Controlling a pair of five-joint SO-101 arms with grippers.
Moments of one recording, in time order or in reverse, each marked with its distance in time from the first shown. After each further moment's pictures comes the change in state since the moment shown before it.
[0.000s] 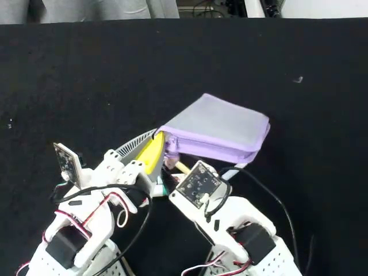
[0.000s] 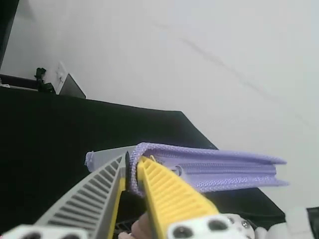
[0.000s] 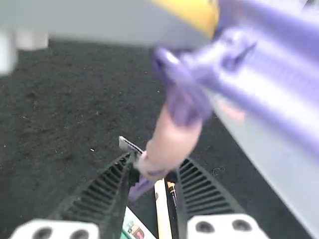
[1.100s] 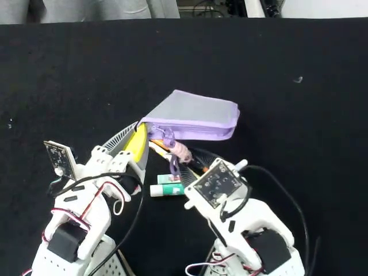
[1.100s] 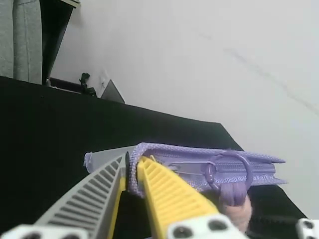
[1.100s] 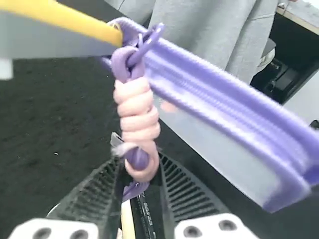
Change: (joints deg) left arm -9.5 -0.1 3.8 0.0 0.0; right arm 8.5 0.0 -10.0 7.9 2.5
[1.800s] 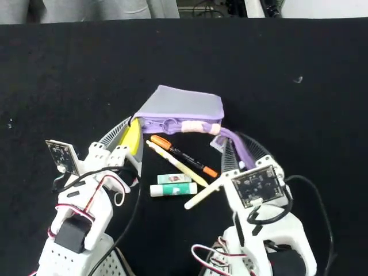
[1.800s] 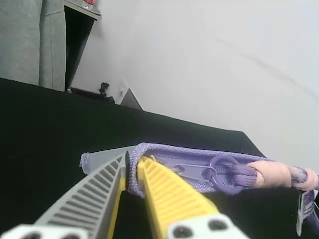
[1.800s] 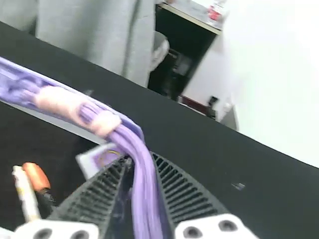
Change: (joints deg) left arm -5.2 0.1 6.2 -8.0 -1.8; right arm 24.4 0.0 -11.9 5.0 4.4
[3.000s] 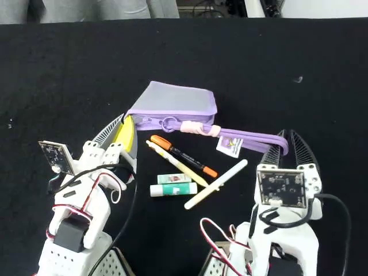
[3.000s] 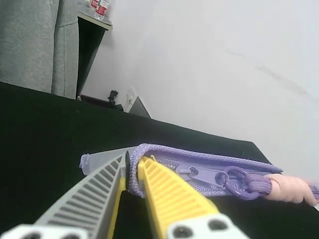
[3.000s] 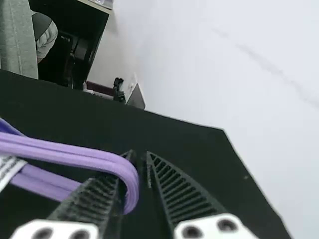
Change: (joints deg) left arm -3.6 0.0 0.0 -0.5 0.0; right arm 24.4 0.0 -4.3 -2.5 3.7
